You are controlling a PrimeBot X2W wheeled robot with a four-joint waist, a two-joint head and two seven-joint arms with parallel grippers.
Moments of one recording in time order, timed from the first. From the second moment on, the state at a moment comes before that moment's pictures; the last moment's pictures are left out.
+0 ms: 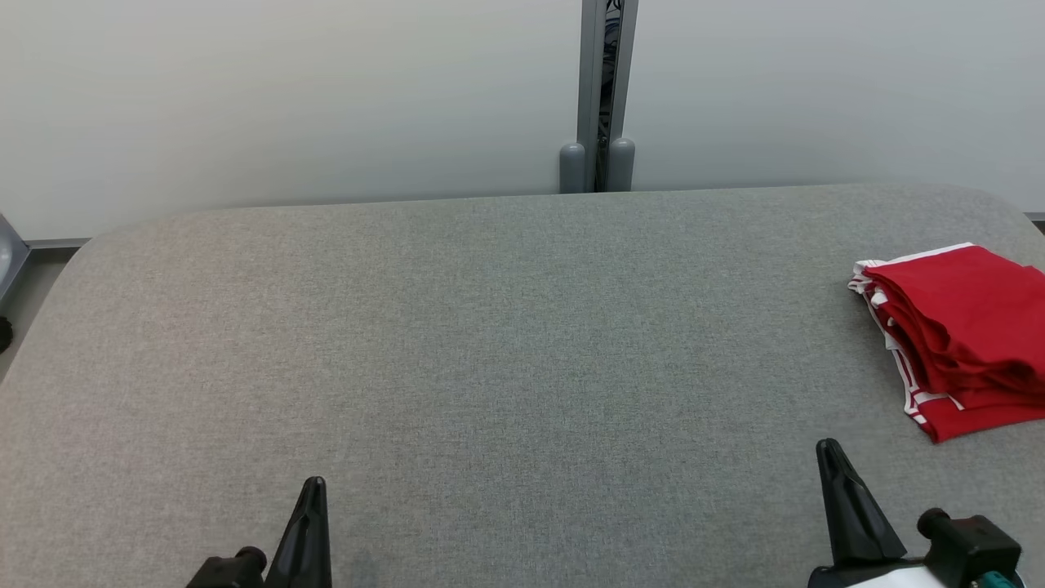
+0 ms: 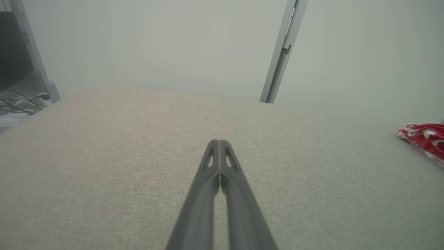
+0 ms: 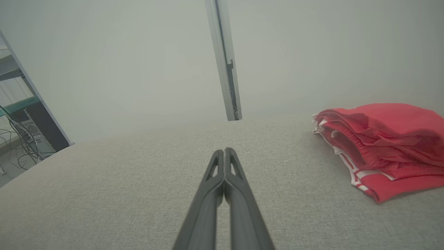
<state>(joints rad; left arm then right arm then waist) 0.14 0.05 -0.15 0.14 -0.28 0.08 -0.24 0.10 -0.05 0.10 0.12 0.26 0.13 -0.25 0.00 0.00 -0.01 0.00</state>
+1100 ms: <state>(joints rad) 0.09 0.07 -0.12 0.13 -0.85 0.00 -0.15 0.10 -0.11 0.04 0.10 0.88 0.13 -0.14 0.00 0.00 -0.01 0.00</state>
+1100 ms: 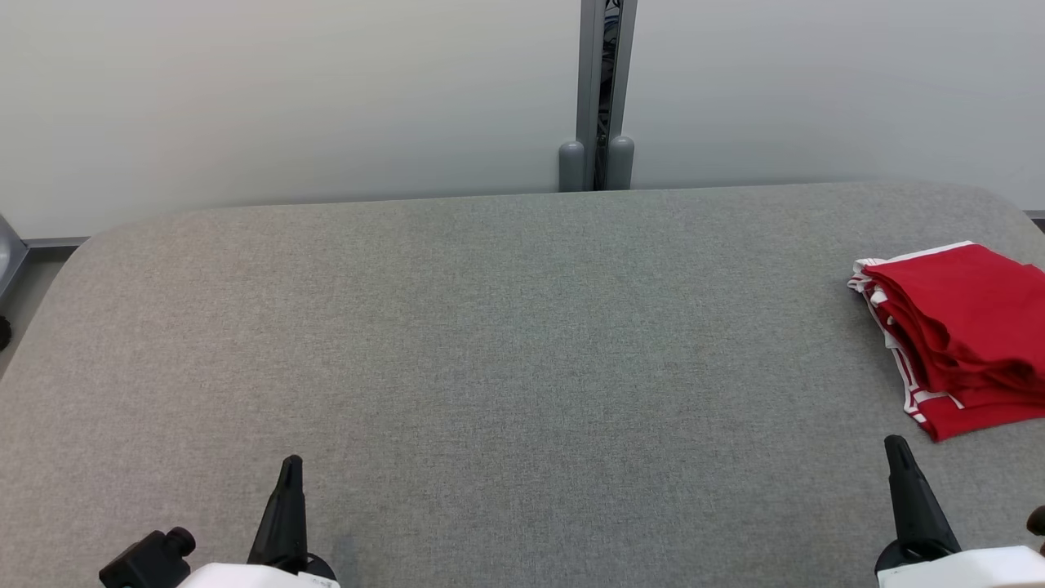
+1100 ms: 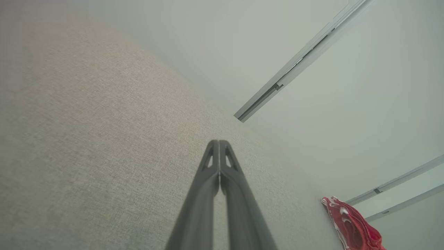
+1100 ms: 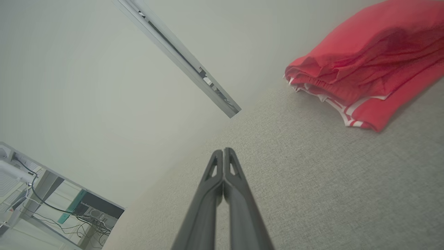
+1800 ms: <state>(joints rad) 0.07 0.08 -0.11 0.12 -1.11 -0.03 -0.11 0.10 -0.14 0.02 0.08 1.17 0.13 -0.10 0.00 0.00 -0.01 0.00</state>
